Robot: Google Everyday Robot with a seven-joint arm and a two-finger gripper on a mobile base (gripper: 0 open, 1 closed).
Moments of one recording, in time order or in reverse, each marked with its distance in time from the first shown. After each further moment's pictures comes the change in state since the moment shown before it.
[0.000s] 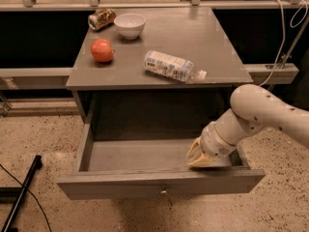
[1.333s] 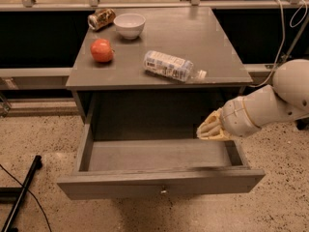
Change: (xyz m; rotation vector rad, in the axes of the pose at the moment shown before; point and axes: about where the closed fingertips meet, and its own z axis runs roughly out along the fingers) arm -0.033 -0.018 -0.106 0.276 -0.084 -0.265
